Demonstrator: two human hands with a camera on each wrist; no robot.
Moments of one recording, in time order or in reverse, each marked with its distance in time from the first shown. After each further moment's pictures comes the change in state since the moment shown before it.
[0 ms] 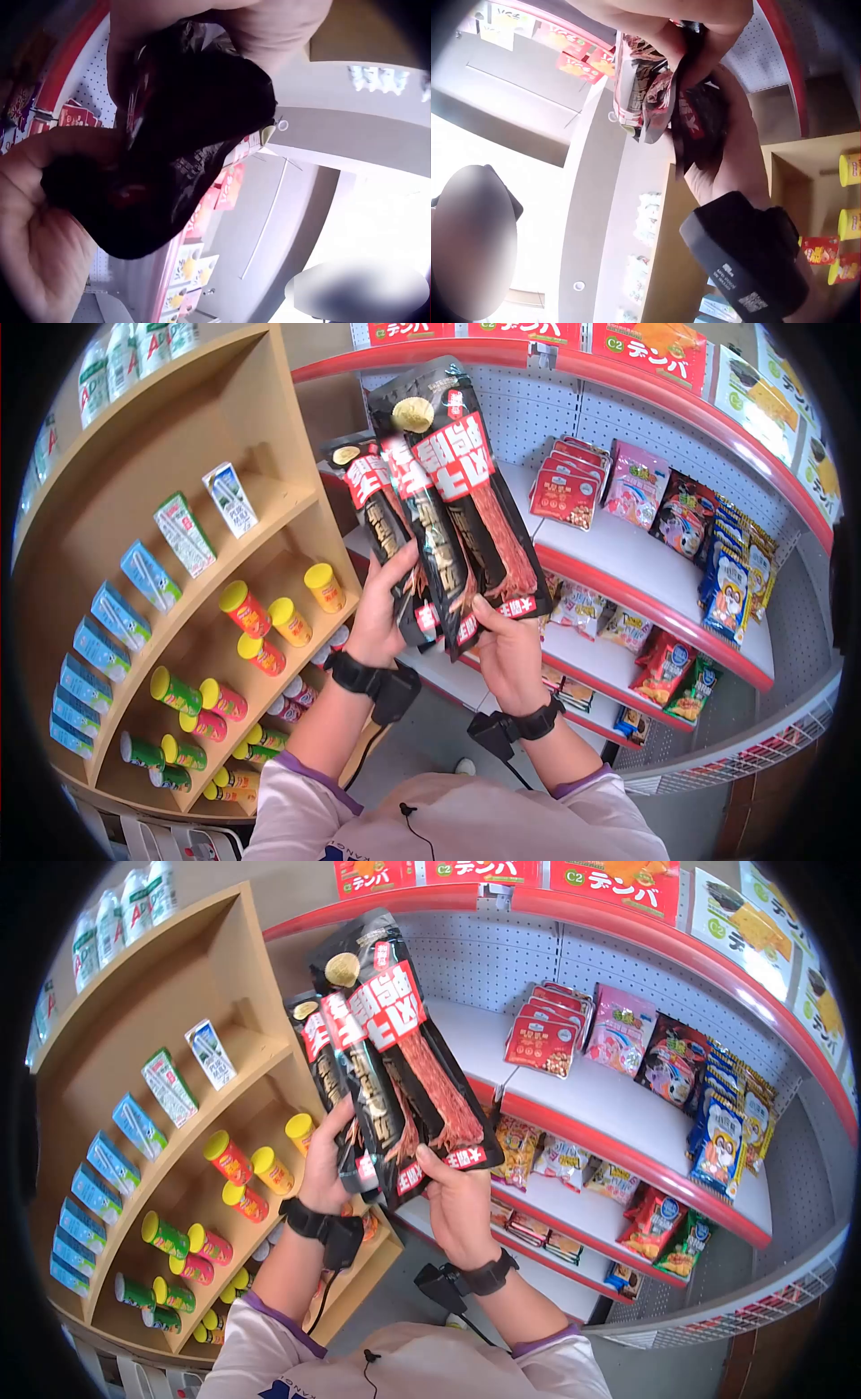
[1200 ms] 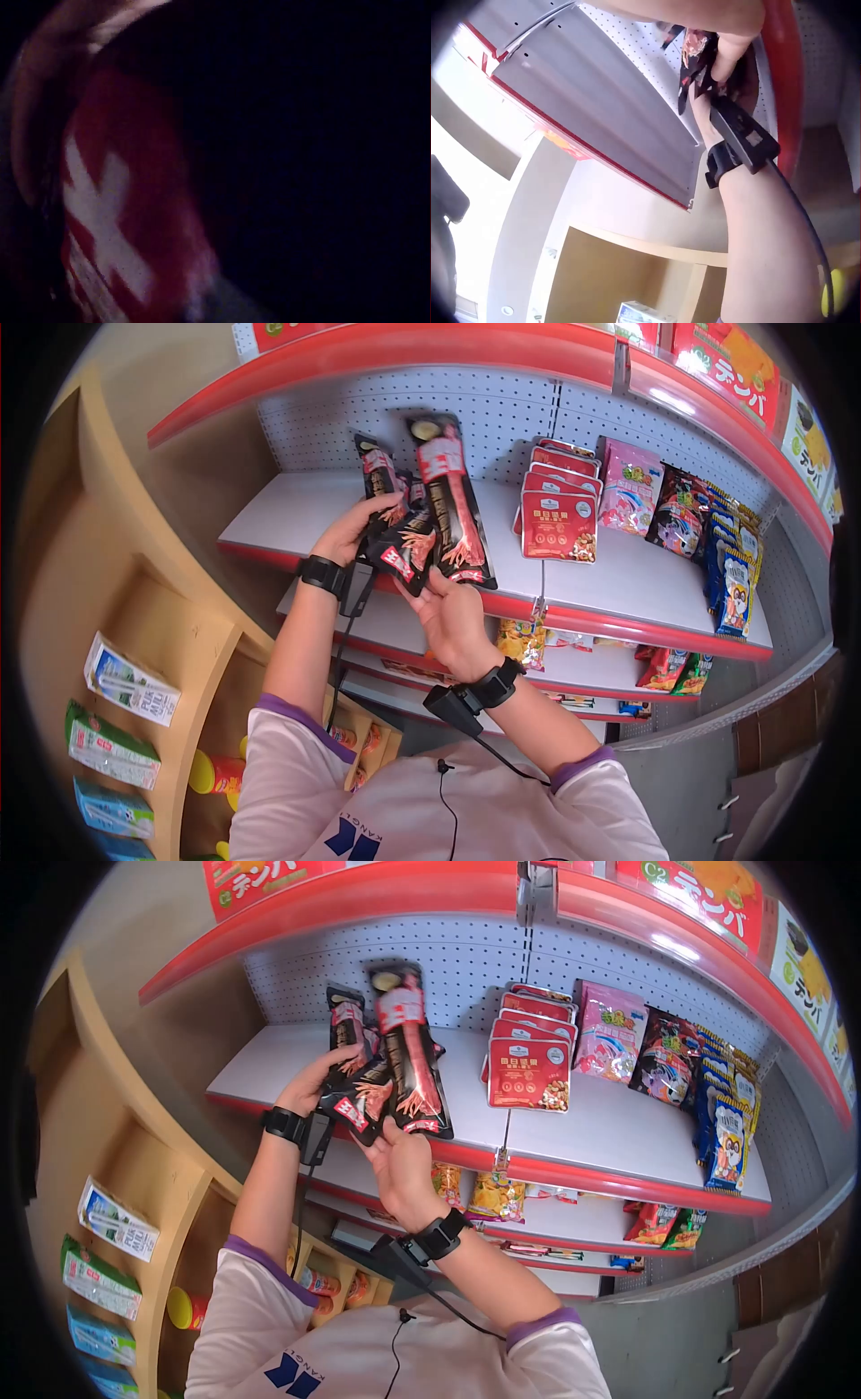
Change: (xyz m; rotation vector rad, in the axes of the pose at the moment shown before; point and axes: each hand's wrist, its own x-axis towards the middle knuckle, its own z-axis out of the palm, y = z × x) left_hand 0.320 0.036 -0.083 0.533 -0.277 -0.474; right_hand 0.213 0.085 -0.012 0.135 0.343 0.038
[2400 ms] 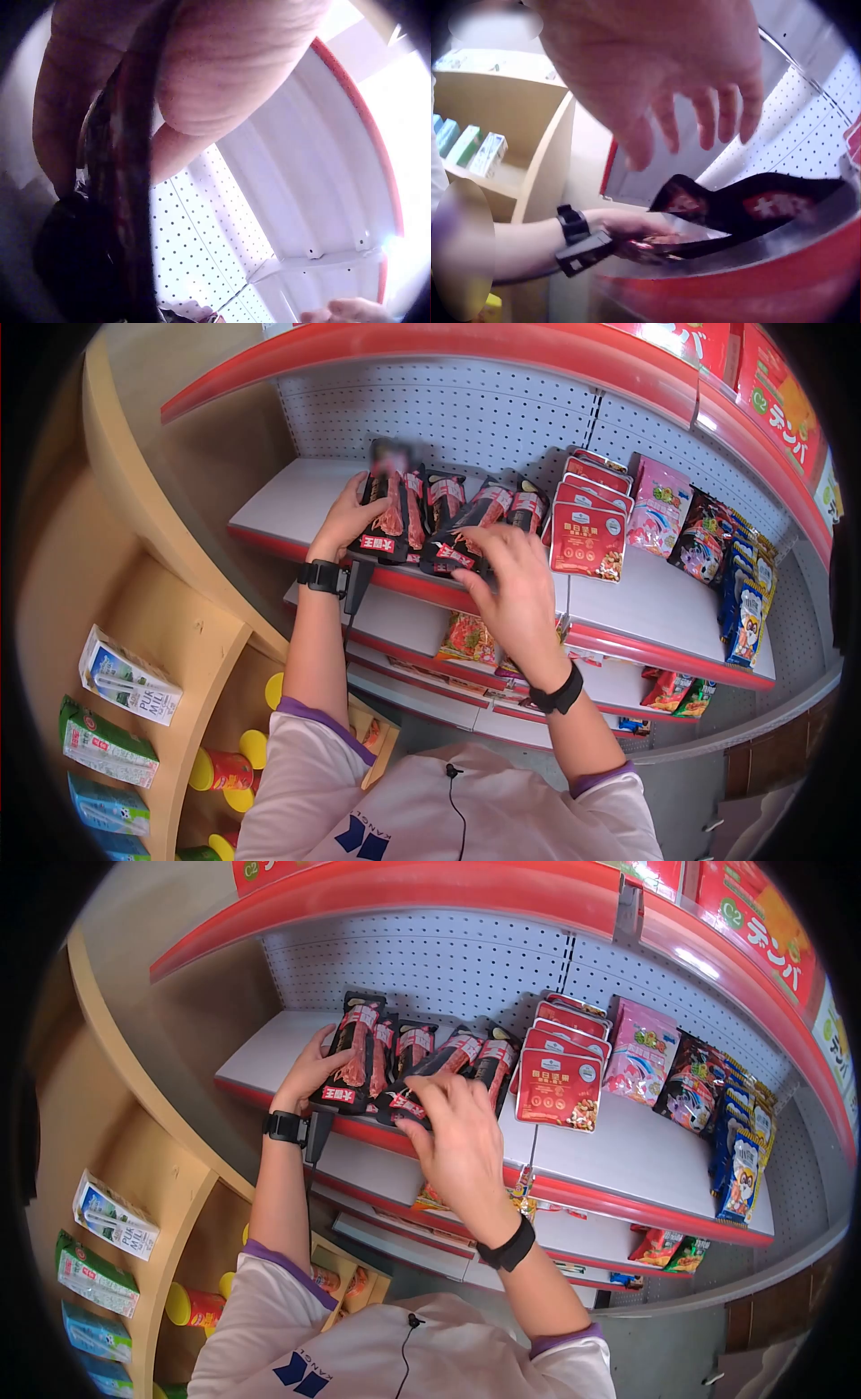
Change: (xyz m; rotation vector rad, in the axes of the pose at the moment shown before) left_hand -0.002 0.001 -0.047 0.553 0.360 0.285; right_hand -0.010 -0.063 0.021 -1.574 -0.342 -0.923
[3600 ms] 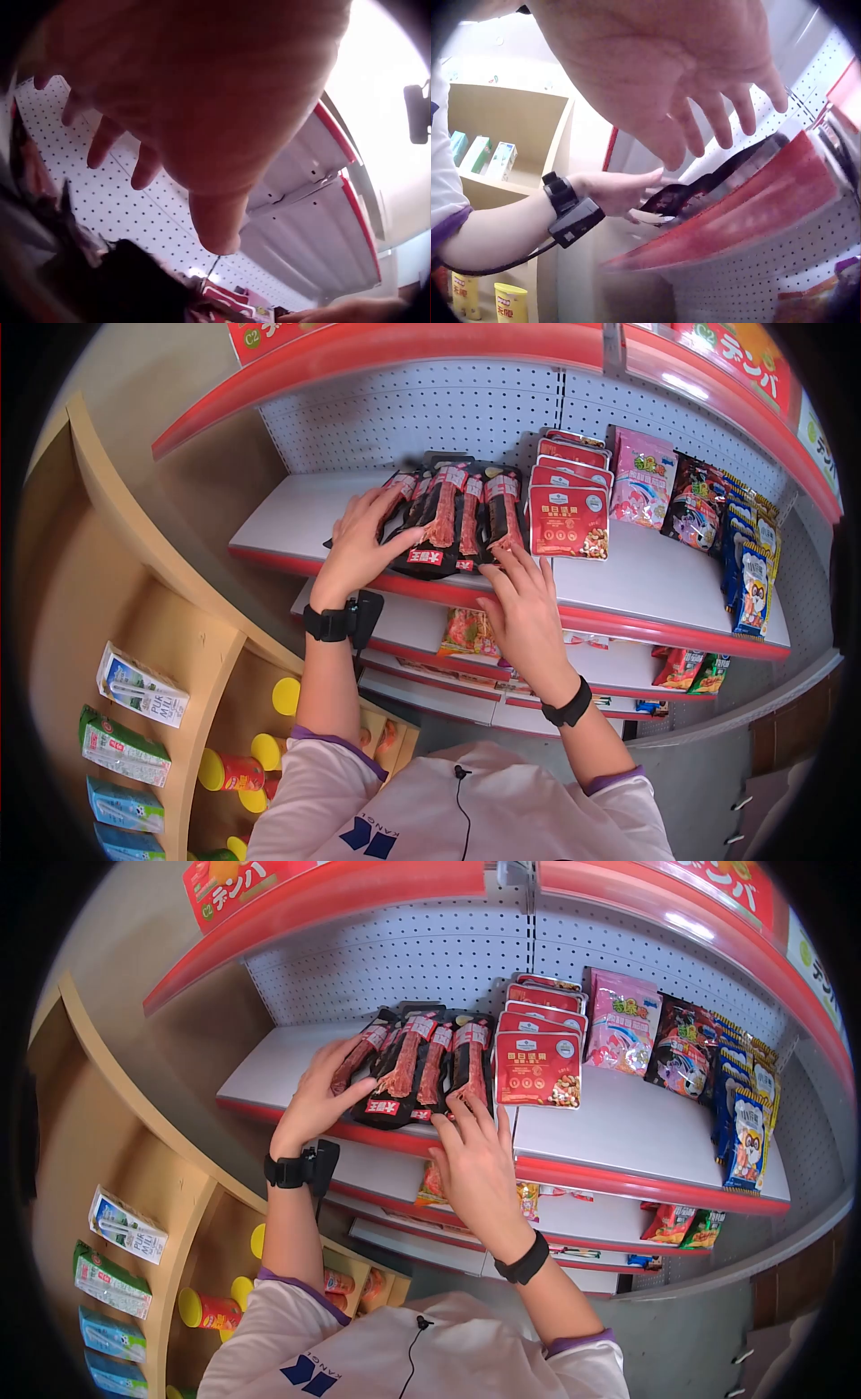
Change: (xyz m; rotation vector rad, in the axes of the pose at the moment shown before) left_hand -0.058 0.042 0.048 0.671 -0.041 0.475; right_hand -0.053 0.018 -0.030 -0.508 -0.039 -0.061
